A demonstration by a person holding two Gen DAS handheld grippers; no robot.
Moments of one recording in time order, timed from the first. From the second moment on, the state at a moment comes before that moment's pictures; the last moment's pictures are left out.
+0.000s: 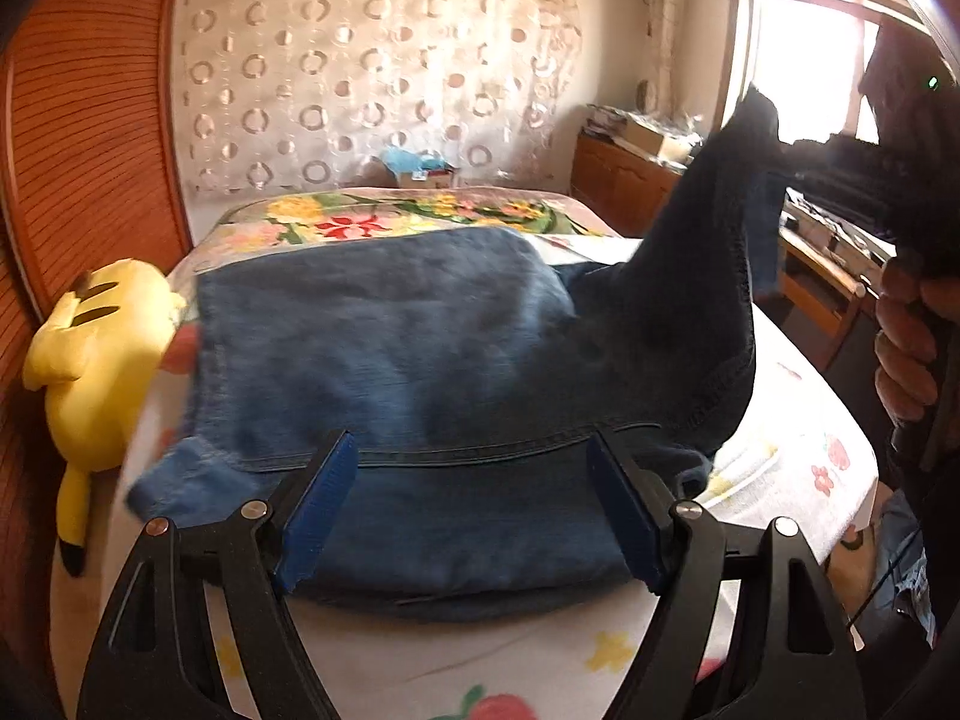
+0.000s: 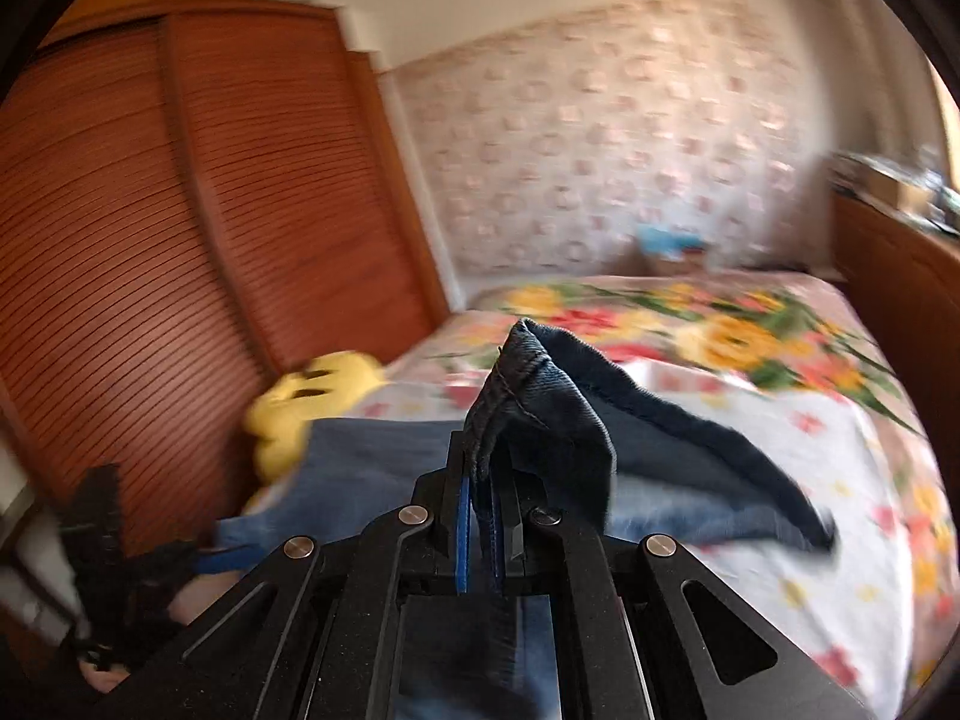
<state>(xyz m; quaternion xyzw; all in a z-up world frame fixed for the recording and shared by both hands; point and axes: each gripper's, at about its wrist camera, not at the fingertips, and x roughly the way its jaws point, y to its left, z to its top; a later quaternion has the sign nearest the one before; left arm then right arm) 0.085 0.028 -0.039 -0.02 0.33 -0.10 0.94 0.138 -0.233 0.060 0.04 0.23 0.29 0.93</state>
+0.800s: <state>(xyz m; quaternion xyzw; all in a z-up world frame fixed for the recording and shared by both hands) 0.087 0.049 -0.050 -0.04 0.34 -0.09 0.94 0.124 -0.191 0.019 -0.03 0.31 0.28 0.91</state>
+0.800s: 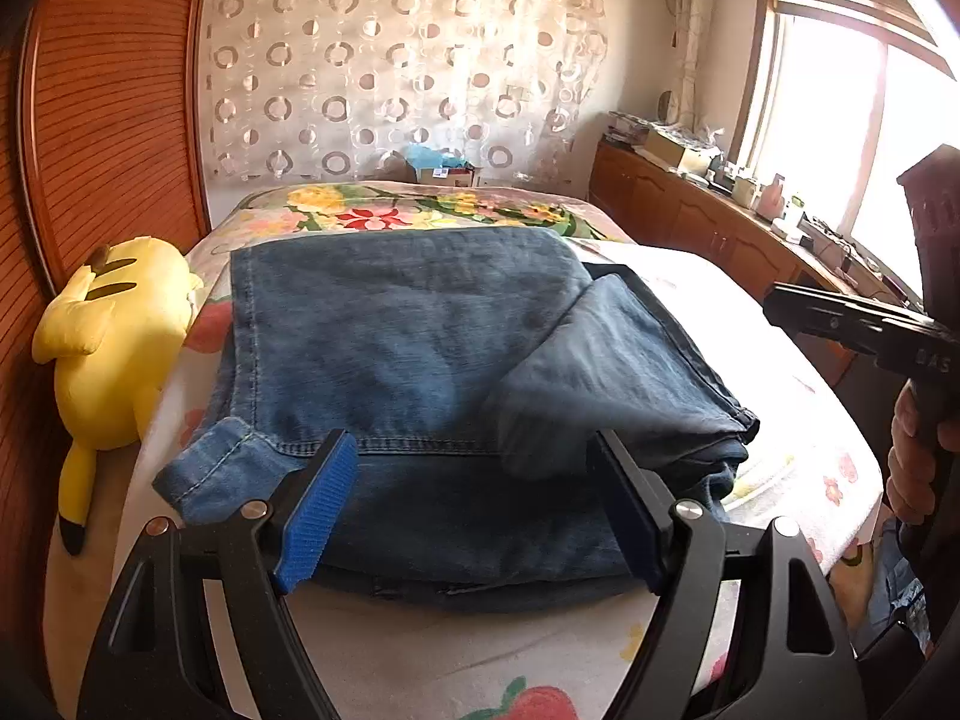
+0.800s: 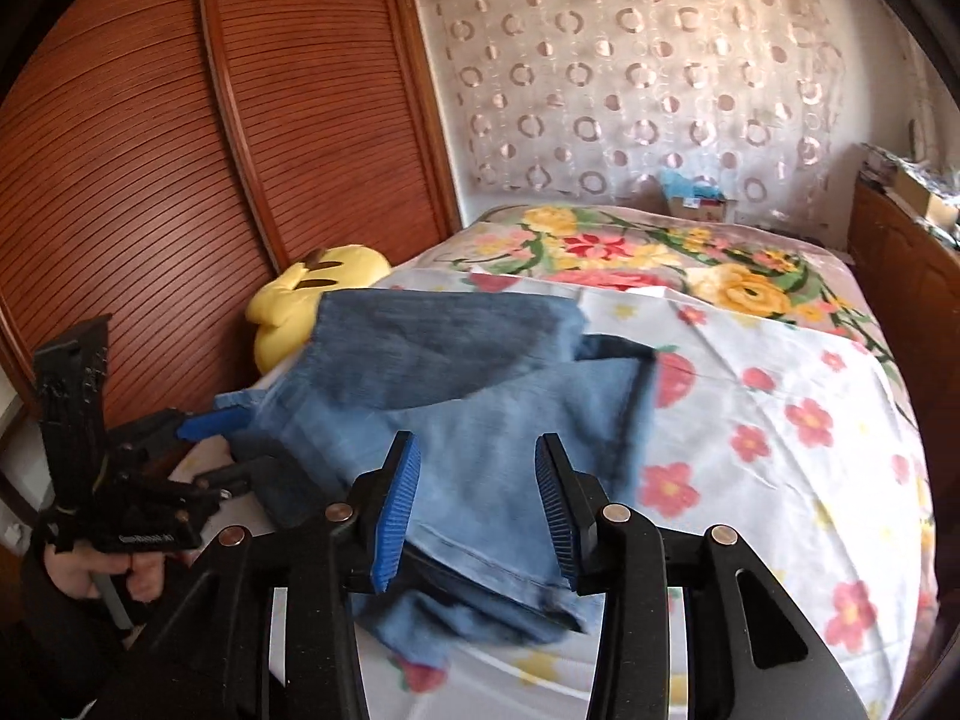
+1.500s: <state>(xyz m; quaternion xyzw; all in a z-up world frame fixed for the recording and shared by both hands) 0.097 0.035 -0.066 -0.02 0.37 -0.09 0.93 0.147 -0.172 -0.023 -0.01 0.37 0.23 0.90</state>
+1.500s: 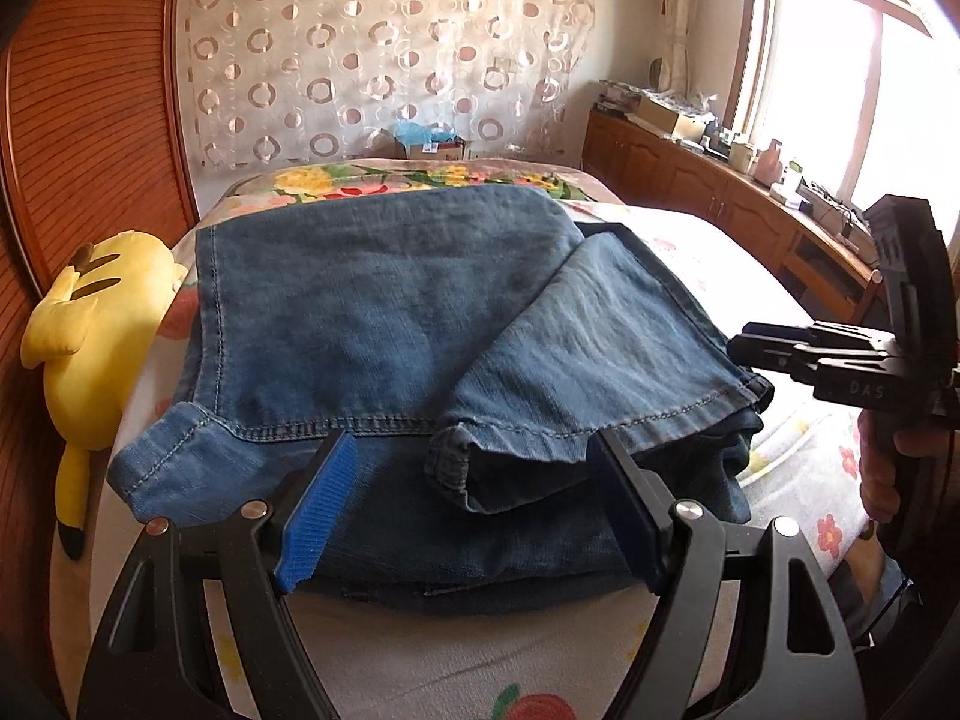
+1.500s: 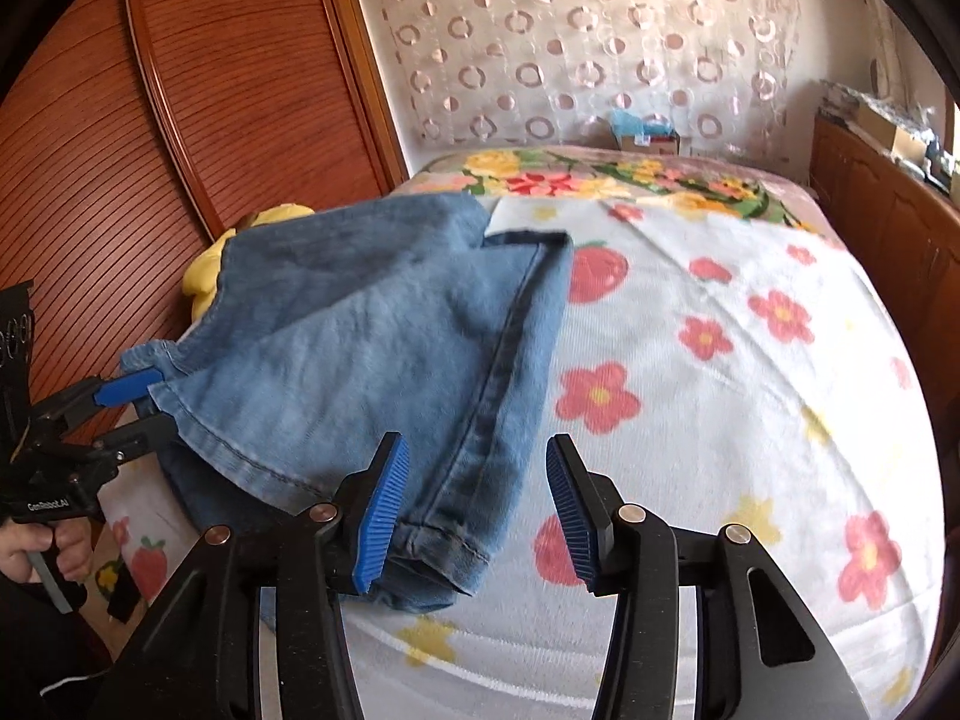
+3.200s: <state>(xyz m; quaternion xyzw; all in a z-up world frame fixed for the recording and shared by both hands) 0.058 0.099 -0.027 -0.05 0.31 -0.09 0.95 0.250 -0.044 0.075 -0.11 0.28 0.37 0.88</state>
